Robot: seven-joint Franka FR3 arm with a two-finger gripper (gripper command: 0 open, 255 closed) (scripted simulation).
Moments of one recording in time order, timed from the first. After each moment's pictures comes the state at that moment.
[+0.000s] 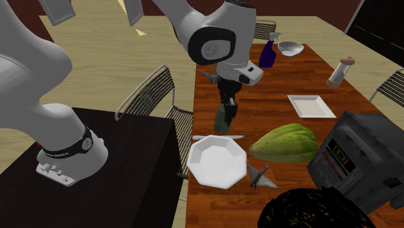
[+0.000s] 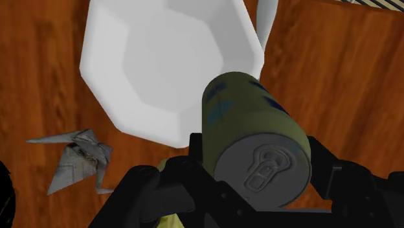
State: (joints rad) arm -0.02 0.16 0.43 -2.35 -0.11 2.49 0.22
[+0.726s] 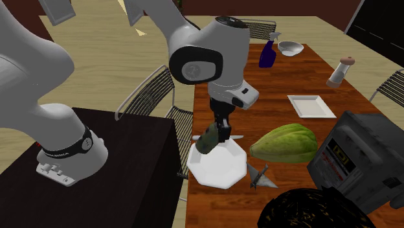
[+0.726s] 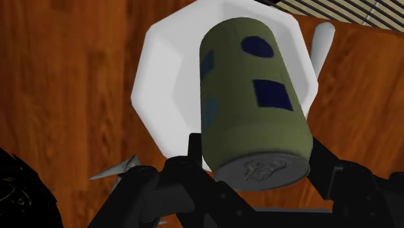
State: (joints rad) arm -0.12 0.10 0.38 -2.49 -0.06 2.57 0.05
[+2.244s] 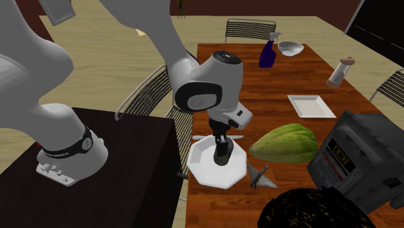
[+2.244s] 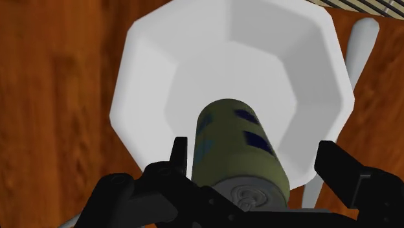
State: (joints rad) arm -0.07 0.30 0.30 -2.48 -0.23 2.76 0.17
